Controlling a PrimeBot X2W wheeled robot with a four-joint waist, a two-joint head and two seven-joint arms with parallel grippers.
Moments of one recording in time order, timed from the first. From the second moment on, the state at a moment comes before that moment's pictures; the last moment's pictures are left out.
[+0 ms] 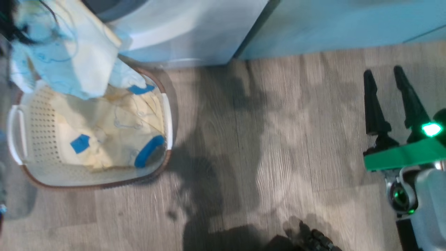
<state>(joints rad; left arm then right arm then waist) -1.37 0.41 -0.30 1.10 -0.50 -0.11 -0.26 -0.37 -0.08 0.13 0.15 0.32 0.13 -0.26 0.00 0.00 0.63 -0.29</state>
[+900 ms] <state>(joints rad) -0.39 0.27 -0.04 0.49 -0.43 -0.03 -0.26 -0.13 -0.09 0.08 0.16 0.31 0.13 -0.26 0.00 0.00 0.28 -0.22</state>
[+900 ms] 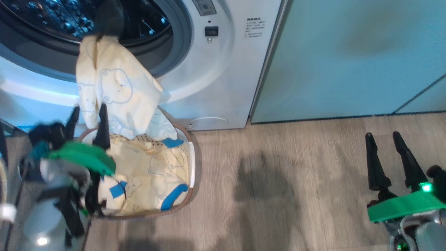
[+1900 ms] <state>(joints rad) -0.22 0.11 0.09 0.54 -0.25 -0.10 -0.26 -0.09 -0.09 0.08 0.16 0.30 0.13 -0.26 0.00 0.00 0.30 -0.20</state>
